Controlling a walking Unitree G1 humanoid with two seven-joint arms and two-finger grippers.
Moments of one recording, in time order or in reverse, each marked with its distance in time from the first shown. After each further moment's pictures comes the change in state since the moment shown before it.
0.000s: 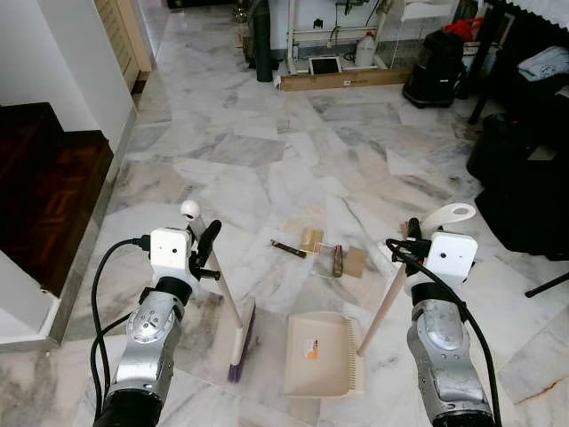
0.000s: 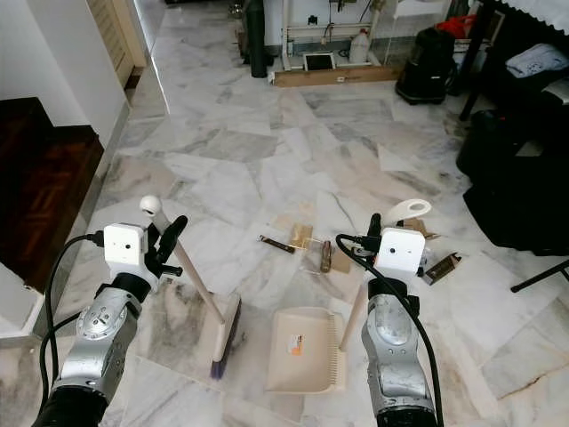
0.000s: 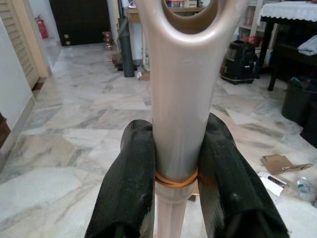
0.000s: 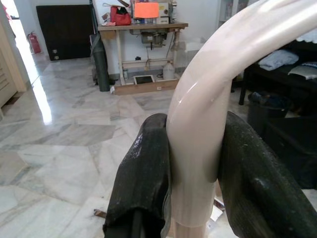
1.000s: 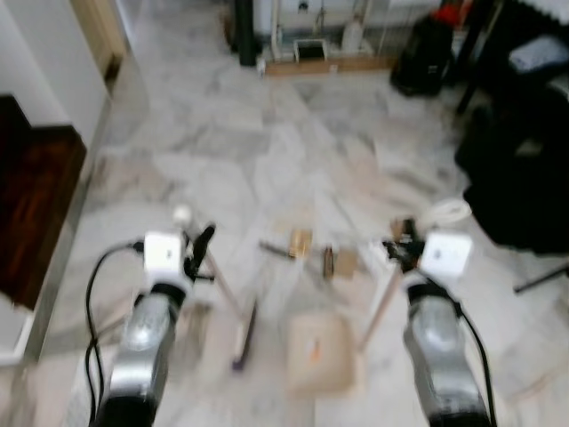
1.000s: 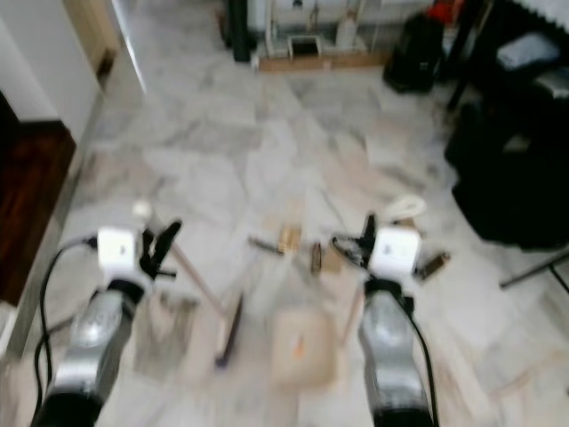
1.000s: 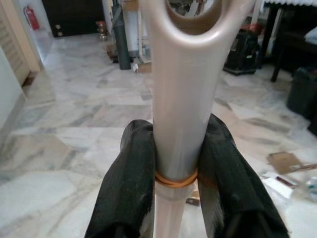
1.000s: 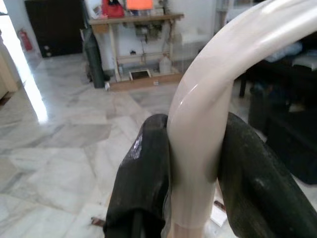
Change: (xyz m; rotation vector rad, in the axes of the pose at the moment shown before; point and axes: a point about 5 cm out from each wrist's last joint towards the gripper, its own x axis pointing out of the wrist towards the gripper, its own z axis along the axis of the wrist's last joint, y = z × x) left arm -0.003 0.011 -0.001 0.017 0.017 0.037; right arm 0.000 0.009 0.001 0.034 0.002 0.028
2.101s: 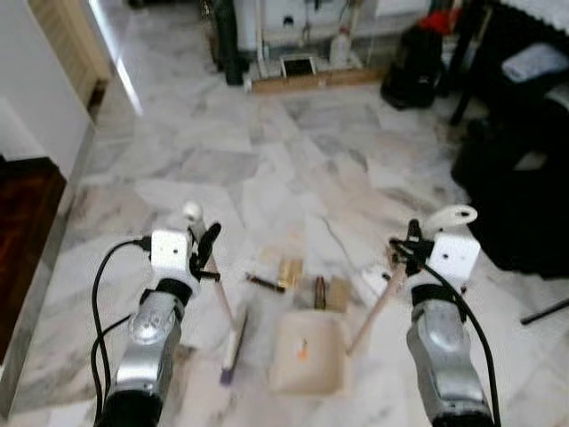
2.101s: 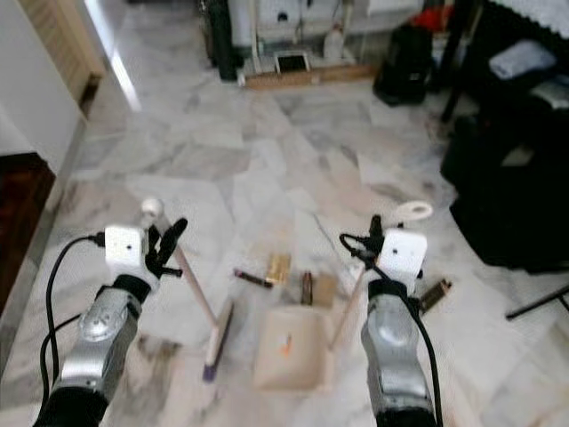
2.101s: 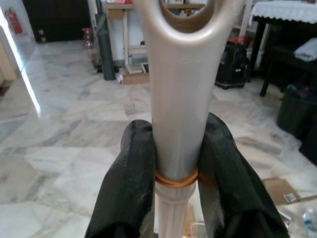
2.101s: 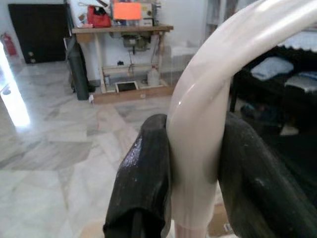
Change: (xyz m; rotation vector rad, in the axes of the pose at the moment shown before) left arm 0.000 -0.006 -0.002 -0.012 0.009 -0.023; right arm 0.002 -0.003 0.002 -0.017 -0.009 -0.014
